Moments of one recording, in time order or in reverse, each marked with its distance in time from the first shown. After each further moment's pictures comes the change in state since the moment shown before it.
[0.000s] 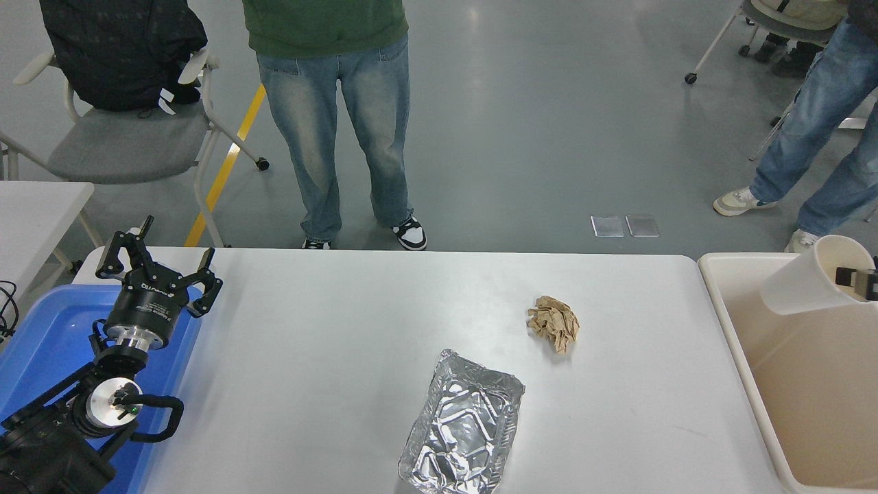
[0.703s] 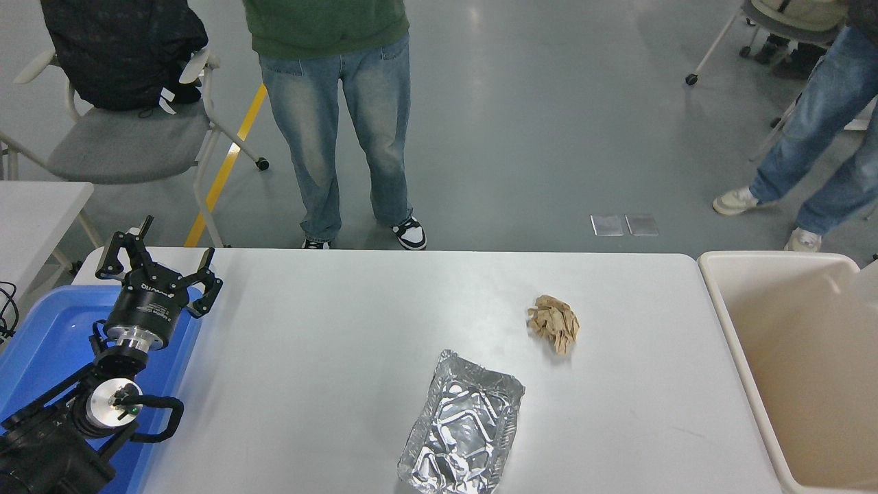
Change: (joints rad) left arm 0.000 0.000 0.000 0.000 0.000 0.000 0.000; right arm -0.154 0.271 -0.023 -0.496 0.052 -0.117 0.018
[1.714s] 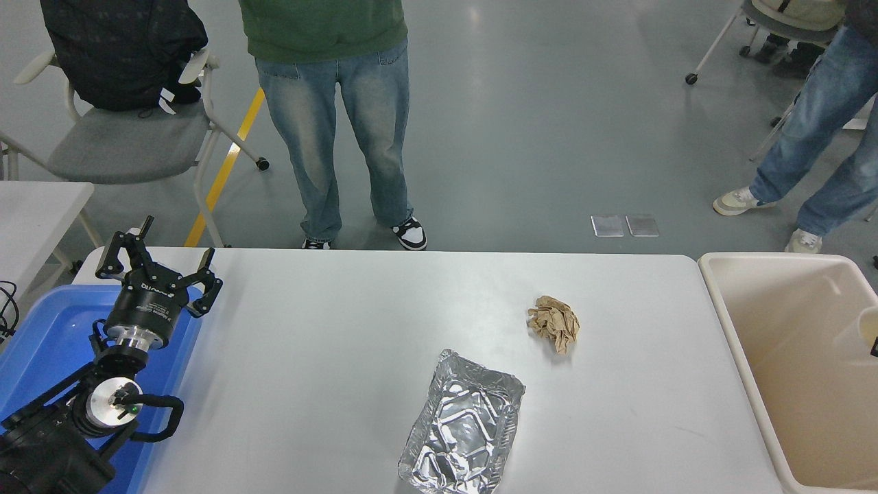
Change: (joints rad) left arm 0.000 0.000 0.000 0.000 0.000 0.000 0.000; right arm -0.243 0.611 -0.243 -0.815 0.393 -0.147 0.051
